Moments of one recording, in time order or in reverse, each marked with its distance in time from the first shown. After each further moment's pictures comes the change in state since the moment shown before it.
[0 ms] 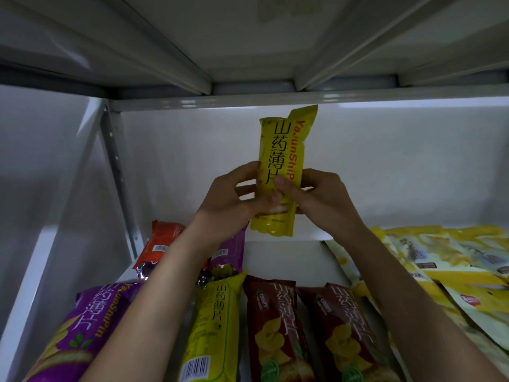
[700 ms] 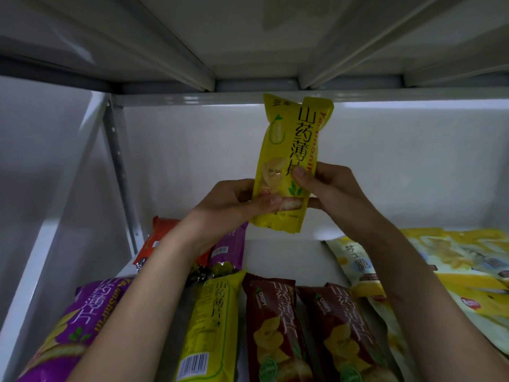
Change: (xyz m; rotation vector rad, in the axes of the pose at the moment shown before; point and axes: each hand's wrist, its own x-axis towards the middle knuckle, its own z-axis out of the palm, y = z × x) left_hand -0.005 -0.005 -0.007 -0.120 -0.166 -0.135; right_hand -0.002 -0.009 -0.019 0.293 -0.180 -0.025
